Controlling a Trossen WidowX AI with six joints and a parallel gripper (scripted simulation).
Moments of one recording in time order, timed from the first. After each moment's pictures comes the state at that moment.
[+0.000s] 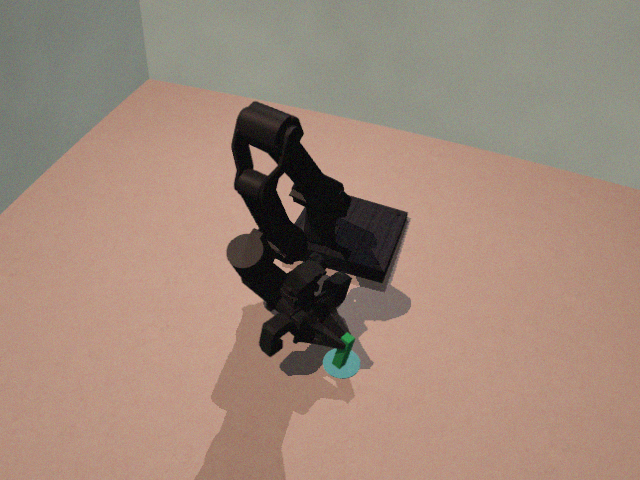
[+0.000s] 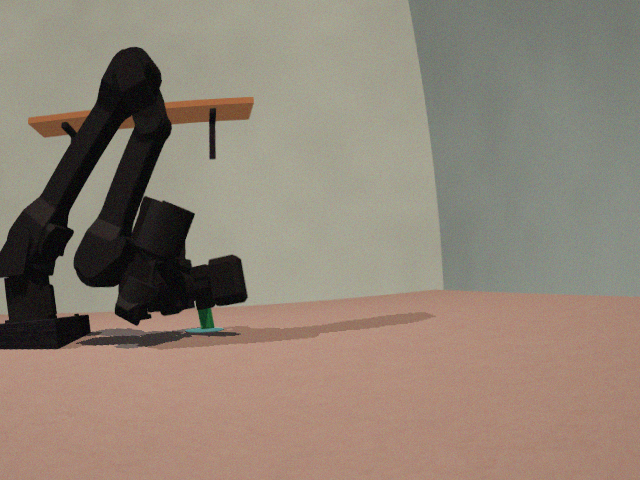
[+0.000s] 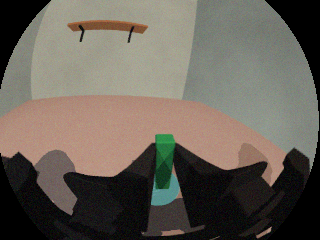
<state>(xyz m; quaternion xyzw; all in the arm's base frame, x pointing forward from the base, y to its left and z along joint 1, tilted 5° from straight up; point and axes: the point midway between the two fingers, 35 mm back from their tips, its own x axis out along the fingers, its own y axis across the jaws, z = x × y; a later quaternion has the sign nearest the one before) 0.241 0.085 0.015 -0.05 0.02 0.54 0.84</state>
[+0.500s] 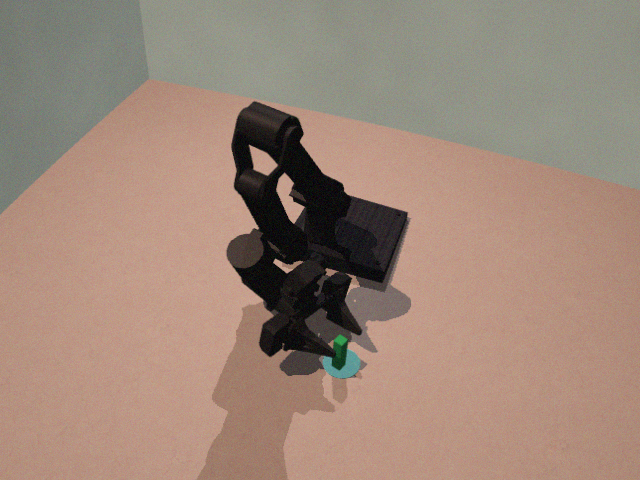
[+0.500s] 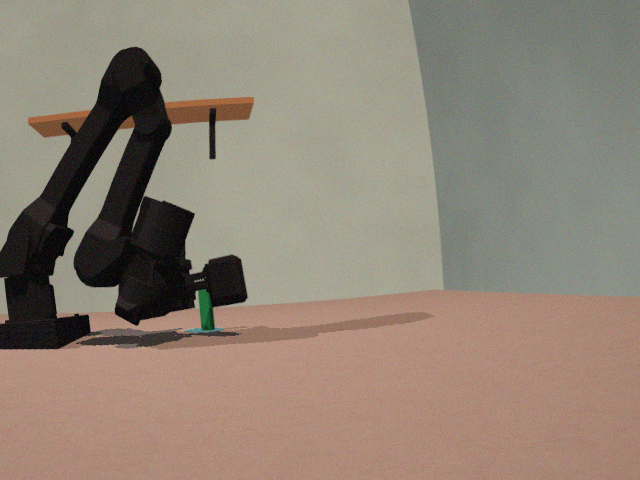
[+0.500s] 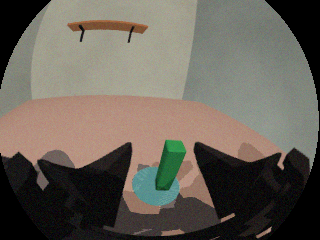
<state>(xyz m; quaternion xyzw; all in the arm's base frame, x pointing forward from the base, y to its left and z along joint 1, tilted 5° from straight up) 0.241 0.085 0.015 -0.05 0.02 0.54 0.84</state>
